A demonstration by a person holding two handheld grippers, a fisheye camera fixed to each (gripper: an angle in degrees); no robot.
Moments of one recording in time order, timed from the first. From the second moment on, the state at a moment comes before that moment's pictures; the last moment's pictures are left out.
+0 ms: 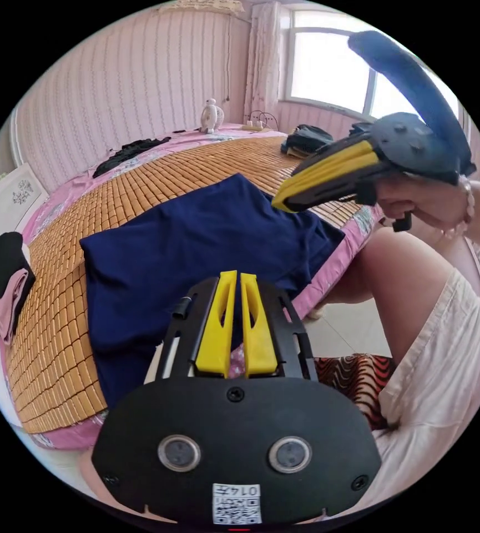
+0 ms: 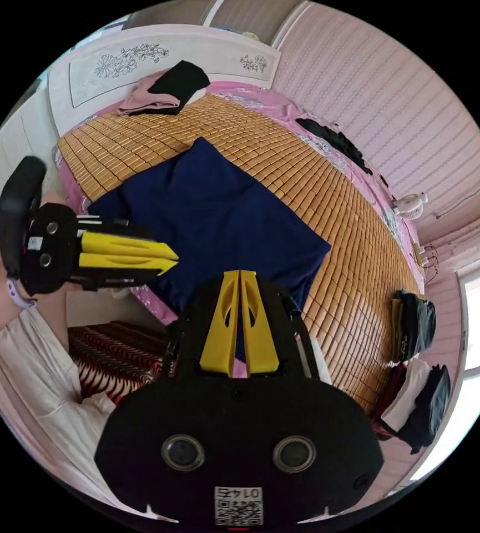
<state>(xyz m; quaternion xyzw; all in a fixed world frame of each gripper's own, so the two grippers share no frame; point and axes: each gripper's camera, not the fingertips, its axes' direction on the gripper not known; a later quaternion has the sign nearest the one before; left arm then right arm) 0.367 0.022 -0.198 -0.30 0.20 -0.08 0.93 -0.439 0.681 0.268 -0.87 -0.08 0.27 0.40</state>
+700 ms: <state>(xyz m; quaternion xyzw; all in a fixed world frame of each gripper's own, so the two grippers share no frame) 0.376 0.029 -0.129 -0.36 0.27 -0.10 0.89 -0.471 0.970 0.399 -0.89 -0.31 0.20 0.27</state>
